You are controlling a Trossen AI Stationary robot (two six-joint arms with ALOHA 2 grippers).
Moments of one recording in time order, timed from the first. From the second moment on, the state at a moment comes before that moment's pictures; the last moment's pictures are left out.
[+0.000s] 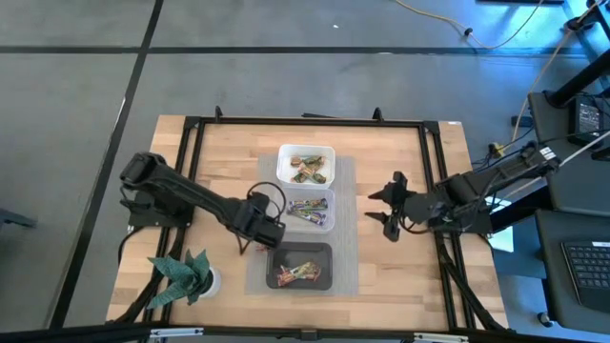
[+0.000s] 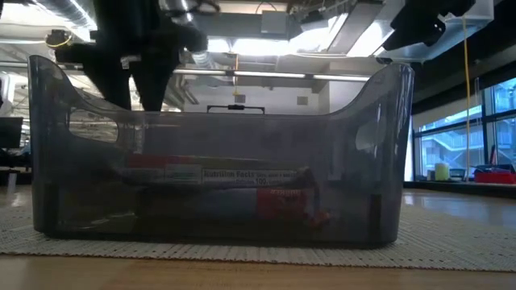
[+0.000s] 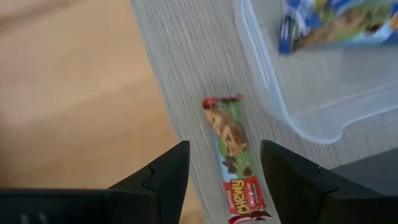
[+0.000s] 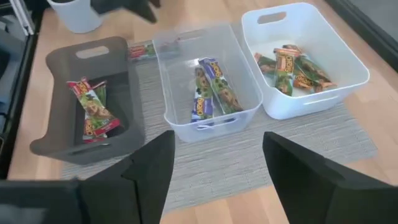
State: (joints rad) left arm -0.35 1.69 1.26 -1.13 -0.35 -1.58; right arm 0.41 1.00 0.88 -0.62 0.47 0.49
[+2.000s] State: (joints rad) left arm -0.31 1.30 0.67 -0.31 -0.29 -1.39; right arm 0.35 1.00 0.88 -0.68 0.37 0.41
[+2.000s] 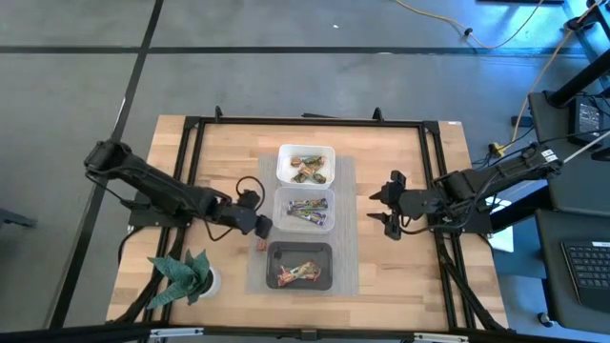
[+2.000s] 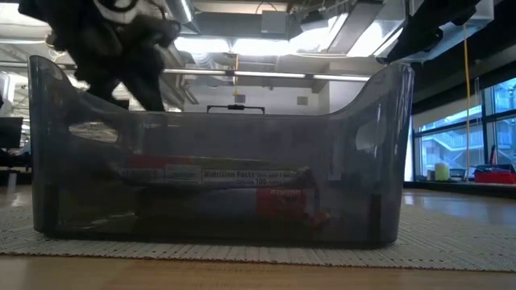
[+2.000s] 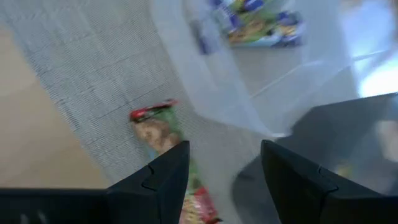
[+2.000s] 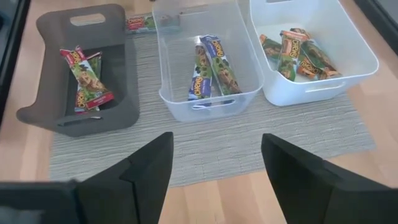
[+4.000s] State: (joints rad) left arm -0.34 1.59 0.73 -0.29 -0.26 -1.52; right arm 0.22 1.00 0.88 -0.68 0.36 0.44
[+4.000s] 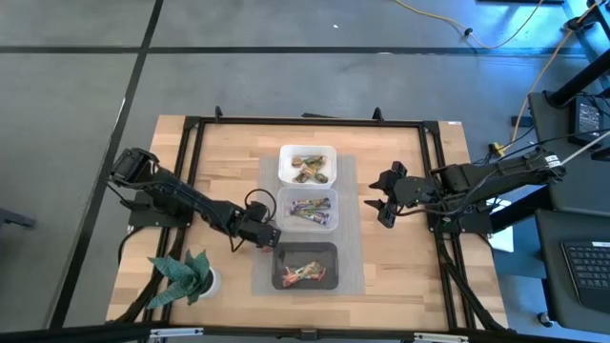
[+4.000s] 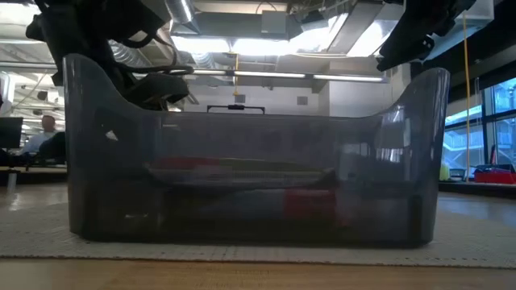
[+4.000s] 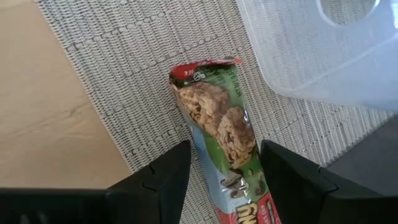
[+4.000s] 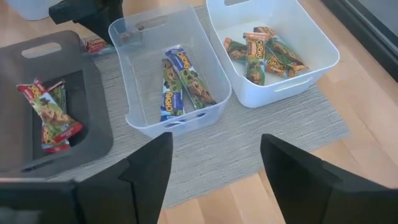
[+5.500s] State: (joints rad) left arm -0.33 1.37 0.72 -0.34 -0.24 -1.44; right arm 0.22 1.00 0.88 -0.69 0.36 0.37
